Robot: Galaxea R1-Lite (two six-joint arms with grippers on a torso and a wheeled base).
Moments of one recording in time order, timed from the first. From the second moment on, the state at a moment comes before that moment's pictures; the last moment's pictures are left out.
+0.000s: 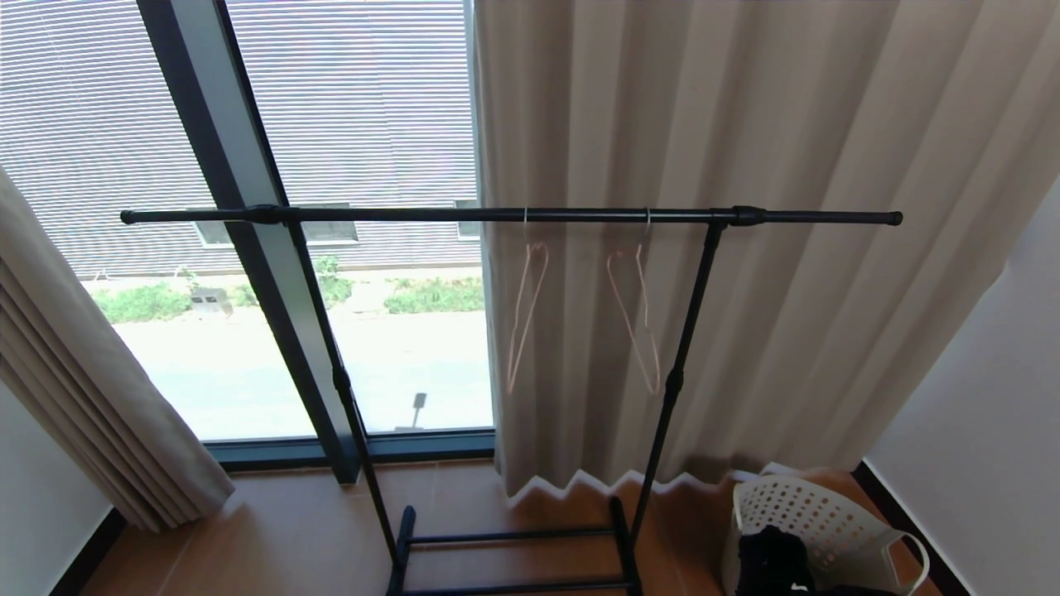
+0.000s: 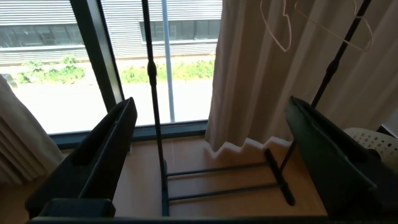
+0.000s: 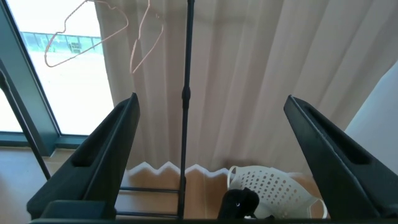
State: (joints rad) left arm 0.00 0.00 0.00 0.00 -0.09 0.00; right arm 0.00 0.01 0.00 -0.08 0.04 -0.02
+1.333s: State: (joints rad) left arm 0.00 0.00 0.00 0.00 -0.09 0.00; right arm 0.00 0.01 0.00 -0.08 0.04 -0.01
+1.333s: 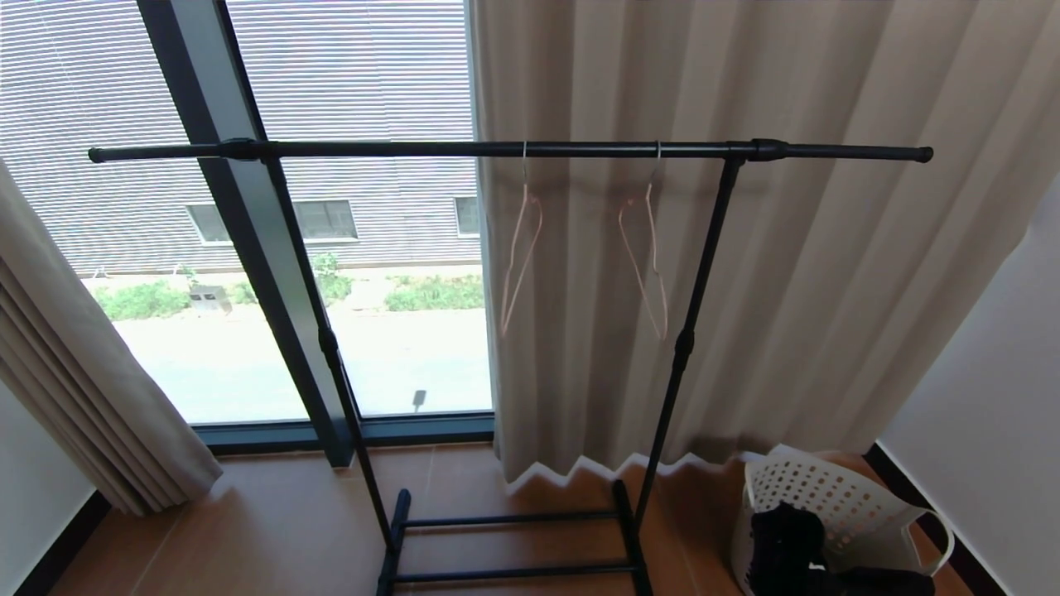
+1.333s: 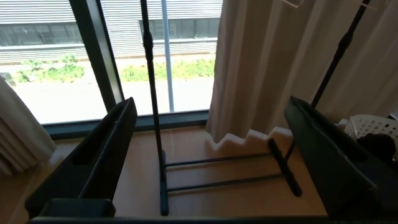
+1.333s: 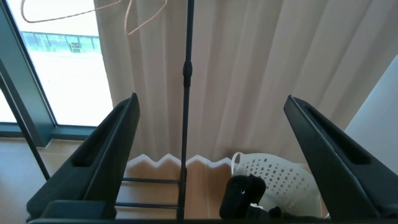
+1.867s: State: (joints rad) left arm 0.00 0.00 0.00 0.00 -0.09 0.00; right arm 0.00 0.01 0.00 -0.08 0.04 -0.01
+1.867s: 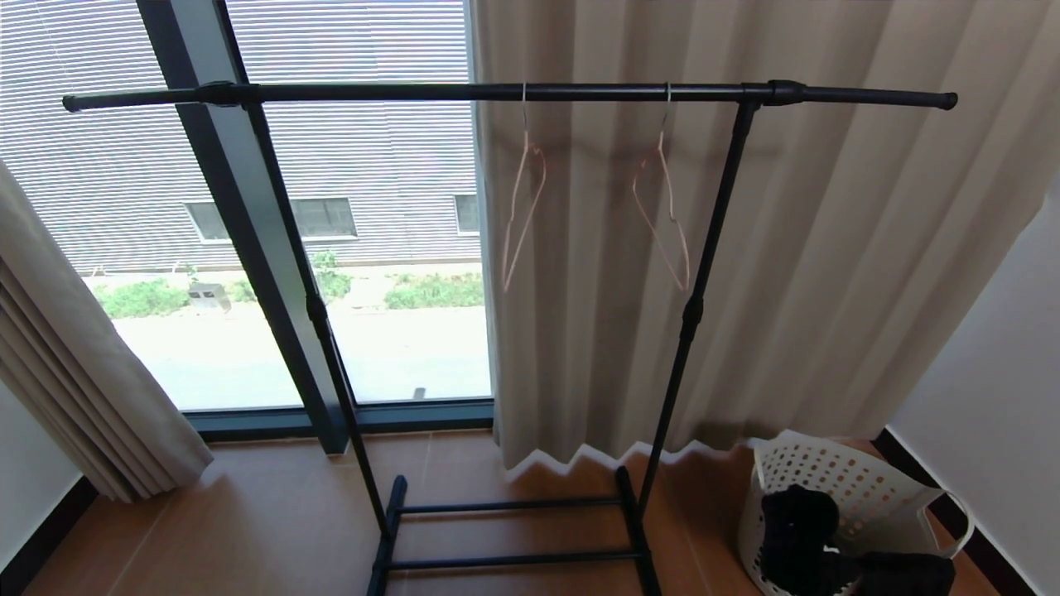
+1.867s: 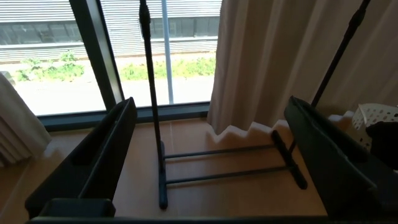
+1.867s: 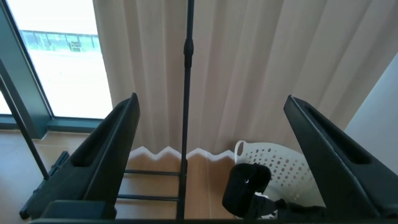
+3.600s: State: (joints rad) left arm 0.00 0.00 0.00 0.00 -0.09 0.00; right arm 0.00 0.01 0.00 -0.08 0.04 -0.01
